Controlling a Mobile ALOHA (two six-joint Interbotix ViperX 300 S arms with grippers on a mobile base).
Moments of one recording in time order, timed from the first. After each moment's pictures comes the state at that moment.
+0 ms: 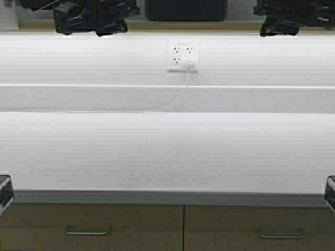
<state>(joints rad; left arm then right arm) -0.69 -0.24 0.97 -0.50 -0.56 0.13 0.36 -0.51 1.08 -0.09 -0.19 0.27</state>
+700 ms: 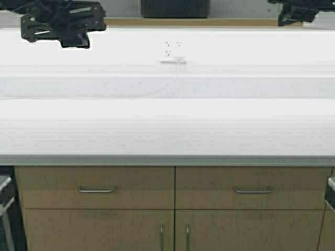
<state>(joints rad) -0.42 -0.24 0.95 -0.49 -0.37 0.25 0.23 -0.52 0.99 -0.14 -0.06 0.27</state>
